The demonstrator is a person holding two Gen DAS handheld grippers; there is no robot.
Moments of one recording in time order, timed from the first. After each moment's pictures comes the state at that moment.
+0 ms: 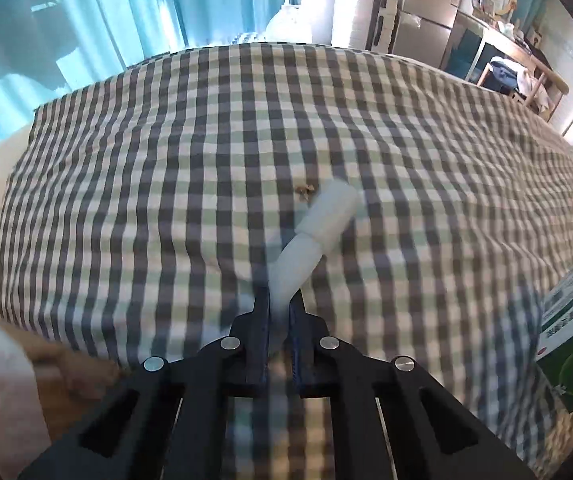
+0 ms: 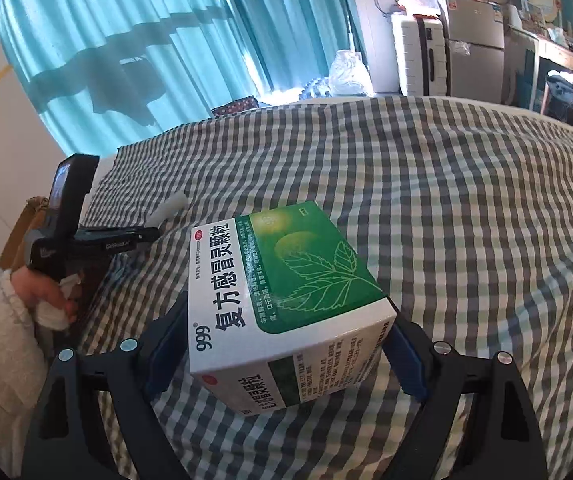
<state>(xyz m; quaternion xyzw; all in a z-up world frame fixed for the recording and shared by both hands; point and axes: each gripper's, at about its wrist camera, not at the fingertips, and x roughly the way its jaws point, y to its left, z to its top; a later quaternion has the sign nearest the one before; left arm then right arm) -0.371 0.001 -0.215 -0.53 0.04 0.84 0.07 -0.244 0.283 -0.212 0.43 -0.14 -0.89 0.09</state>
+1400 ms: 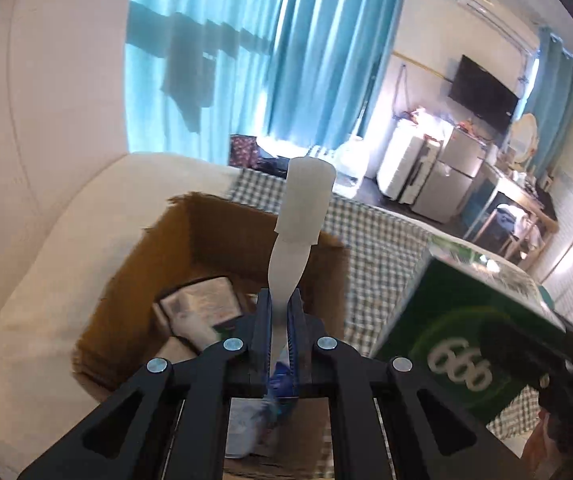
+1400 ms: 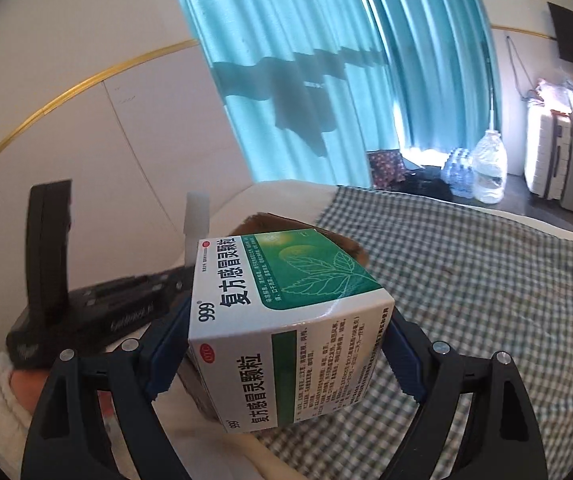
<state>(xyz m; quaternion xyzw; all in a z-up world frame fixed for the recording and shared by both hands) -0.126 -0.205 -0.011 -0.36 -0.10 0.93 -0.03 -0.180 -0.005 -0.036 0.32 -0.07 -0.90 0.28</state>
